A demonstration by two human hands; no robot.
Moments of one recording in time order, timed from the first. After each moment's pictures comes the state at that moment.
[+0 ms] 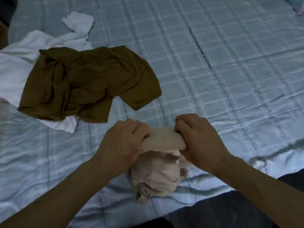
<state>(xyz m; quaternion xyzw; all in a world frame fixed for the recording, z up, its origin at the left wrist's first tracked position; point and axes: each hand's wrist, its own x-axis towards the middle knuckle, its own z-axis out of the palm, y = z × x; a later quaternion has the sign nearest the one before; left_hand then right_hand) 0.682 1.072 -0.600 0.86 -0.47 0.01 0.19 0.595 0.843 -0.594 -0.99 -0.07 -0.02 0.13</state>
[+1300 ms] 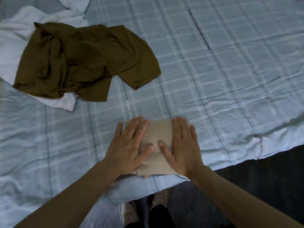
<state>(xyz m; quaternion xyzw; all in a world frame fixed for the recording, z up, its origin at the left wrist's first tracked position) 0.612 1.102 -0.688 0.90 -0.37 -0.18 0.12 0.516 0.905 -0.693 -0.98 0.12 0.05 0.18</state>
